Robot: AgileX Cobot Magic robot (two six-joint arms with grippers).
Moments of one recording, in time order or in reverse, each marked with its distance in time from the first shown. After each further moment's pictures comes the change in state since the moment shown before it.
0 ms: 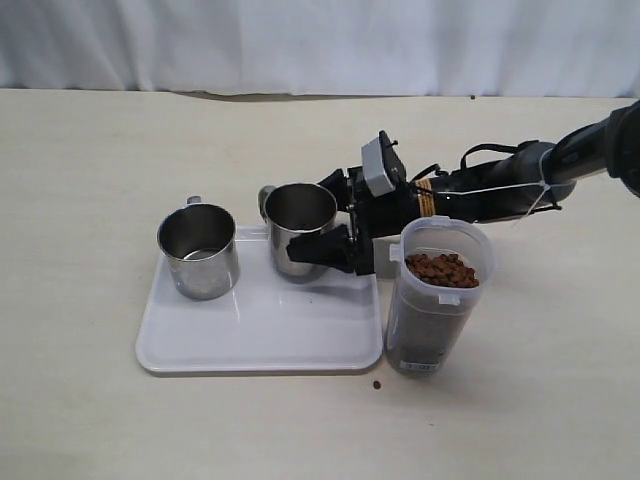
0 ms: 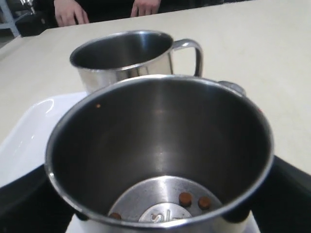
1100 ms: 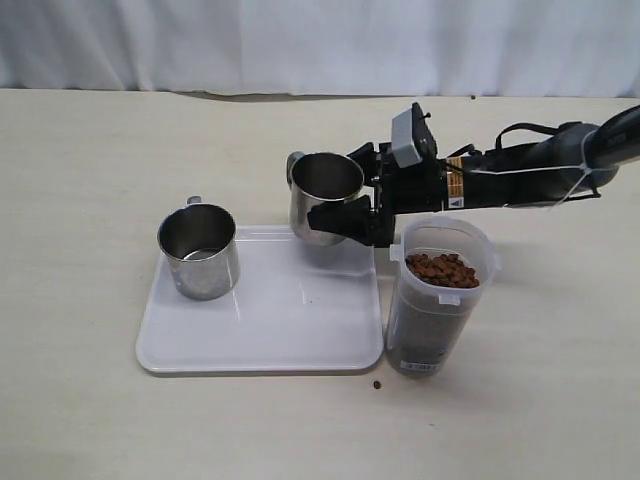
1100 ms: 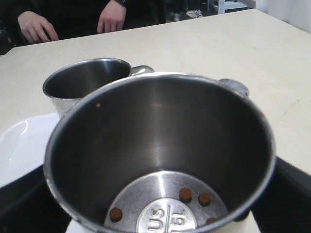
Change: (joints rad) left arm 0.000 0.000 0.000 0.000 0.000 0.000; right arm -0.064 -0.100 0.064 0.053 0.030 0.019
